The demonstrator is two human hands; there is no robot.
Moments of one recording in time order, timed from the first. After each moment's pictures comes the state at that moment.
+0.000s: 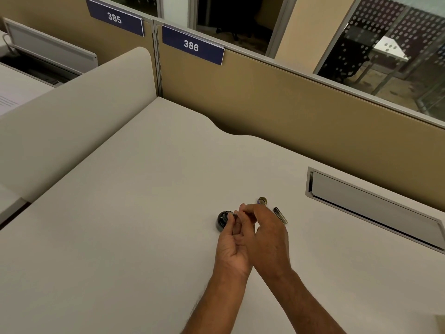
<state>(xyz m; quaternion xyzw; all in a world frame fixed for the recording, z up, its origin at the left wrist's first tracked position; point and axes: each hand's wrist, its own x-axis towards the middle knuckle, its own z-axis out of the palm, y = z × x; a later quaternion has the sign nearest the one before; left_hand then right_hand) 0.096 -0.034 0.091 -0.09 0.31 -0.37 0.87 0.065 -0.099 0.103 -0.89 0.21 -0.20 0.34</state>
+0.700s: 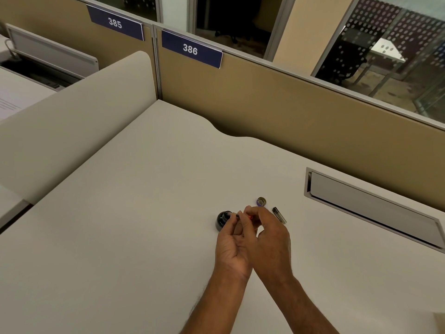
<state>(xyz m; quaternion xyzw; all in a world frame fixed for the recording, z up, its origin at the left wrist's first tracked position) 0.091 -0.032 0.098 0.02 0.29 -0.39 0.87 0.054 -0.092 0.112 -0.88 0.24 -0.23 0.35</state>
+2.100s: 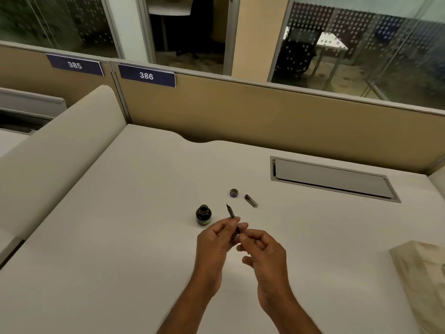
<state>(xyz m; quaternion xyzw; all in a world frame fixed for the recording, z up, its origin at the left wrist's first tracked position) 0.033 0.006 0.136 0.58 -0.03 -0.32 0.75 -0.049 -0.071 0.149 -0.56 0.39 -0.20 0.70</state>
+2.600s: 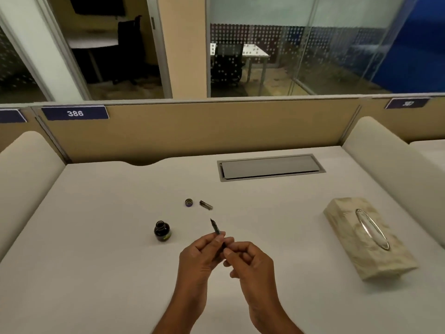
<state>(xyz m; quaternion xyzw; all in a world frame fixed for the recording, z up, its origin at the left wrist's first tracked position) -0.032 0.001 0.175 0.57 -0.11 -0.41 0.71 -0.137 -0.061 0.181 -0.55 0.42 -0.28 0.67</state>
